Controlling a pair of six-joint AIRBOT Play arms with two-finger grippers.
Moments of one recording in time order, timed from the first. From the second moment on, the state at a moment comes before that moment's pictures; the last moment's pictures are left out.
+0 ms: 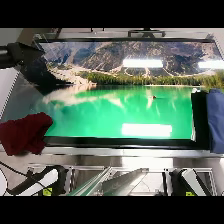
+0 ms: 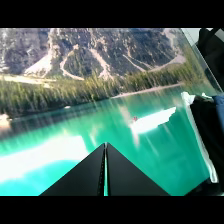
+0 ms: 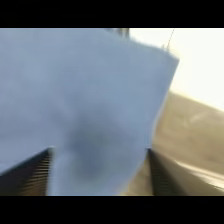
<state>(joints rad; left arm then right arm) 0.30 -1.18 1.64 0.61 -1.38 -1.21 -1.05 -0.99 0.97 -1.46 1.28 1.78</state>
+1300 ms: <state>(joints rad) 0.30 -0.49 0.52 0.61 -1.39 -1.21 0.04 -0.72 0.72 -1.08 1.21 1.65</state>
